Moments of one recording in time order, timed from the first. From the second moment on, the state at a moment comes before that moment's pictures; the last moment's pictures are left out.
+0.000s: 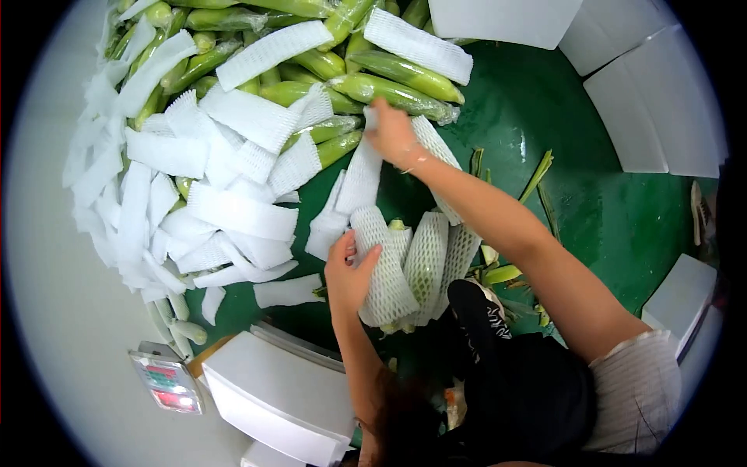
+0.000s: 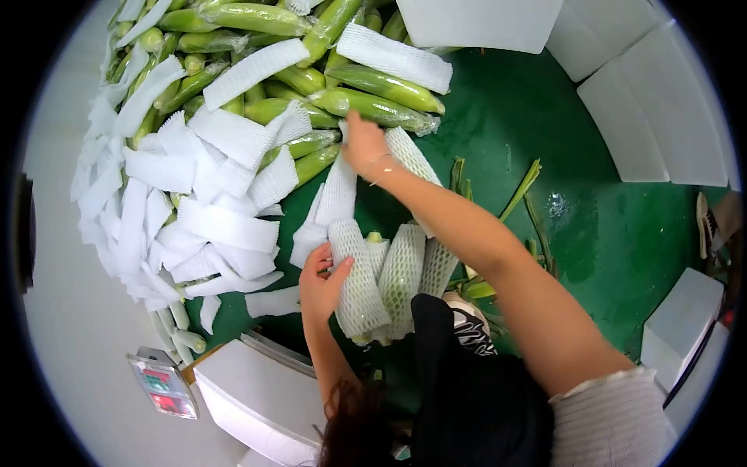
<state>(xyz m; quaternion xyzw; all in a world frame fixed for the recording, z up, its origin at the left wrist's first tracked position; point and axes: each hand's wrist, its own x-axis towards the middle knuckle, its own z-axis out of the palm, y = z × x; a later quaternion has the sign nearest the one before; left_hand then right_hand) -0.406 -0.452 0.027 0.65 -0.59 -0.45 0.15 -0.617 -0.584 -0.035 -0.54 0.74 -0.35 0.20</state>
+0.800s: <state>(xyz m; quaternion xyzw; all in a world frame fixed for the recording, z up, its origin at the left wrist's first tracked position) -0.637 -0.607 -0.070 0.77 -0.44 -0.37 0.27 -0.736 -0.534 -0.069 -0.49 0.73 -0.37 0.30</state>
